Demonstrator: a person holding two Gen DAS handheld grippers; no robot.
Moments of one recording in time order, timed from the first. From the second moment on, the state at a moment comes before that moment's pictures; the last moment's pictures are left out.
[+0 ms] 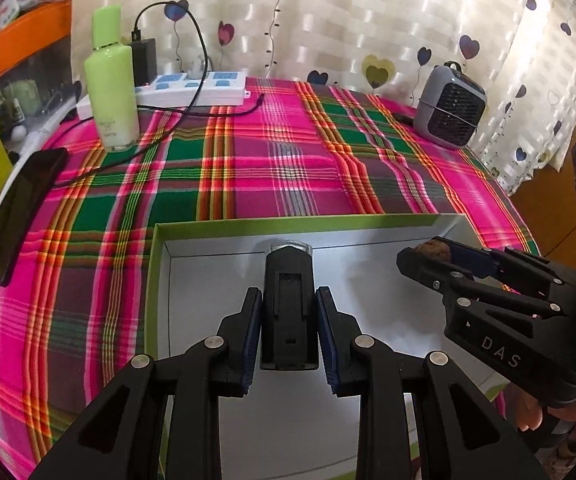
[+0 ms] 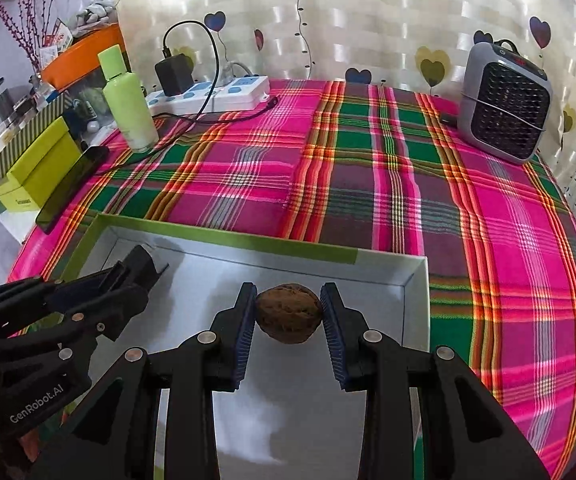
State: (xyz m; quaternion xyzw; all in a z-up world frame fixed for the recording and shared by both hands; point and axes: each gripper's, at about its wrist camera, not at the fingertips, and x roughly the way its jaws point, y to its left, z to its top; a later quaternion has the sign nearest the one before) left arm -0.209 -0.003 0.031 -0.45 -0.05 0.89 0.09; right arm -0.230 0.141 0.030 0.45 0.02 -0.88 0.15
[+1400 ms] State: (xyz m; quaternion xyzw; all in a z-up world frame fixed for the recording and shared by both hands) left arm -0.197 -0.014 0.035 -0.44 -0.06 0.89 0.06; right arm -0.221 0.142 0.033 0.44 0.01 -0.89 0.14
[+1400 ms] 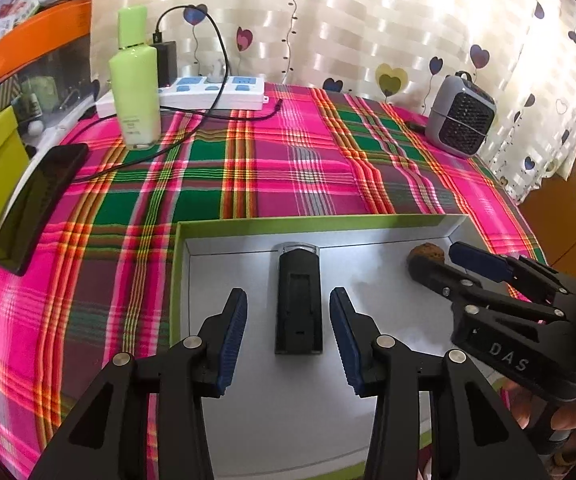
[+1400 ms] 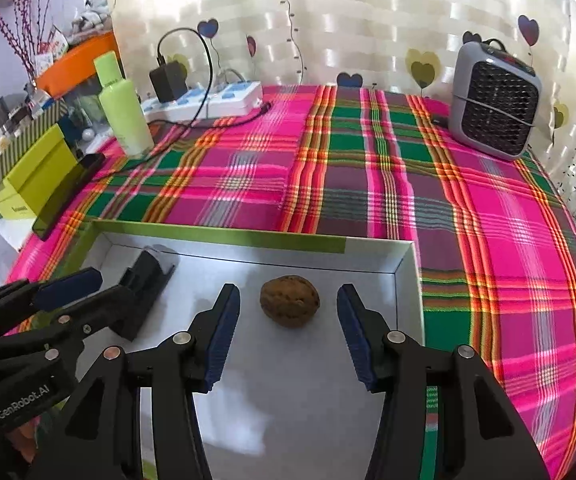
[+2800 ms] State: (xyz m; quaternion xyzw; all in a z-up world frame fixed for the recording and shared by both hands) left arm -0.056 -0.027 0.045 -0.39 -0.08 0.91 0.07; right arm -0.078 0.180 0.049 0.38 0.00 -0.92 0.12
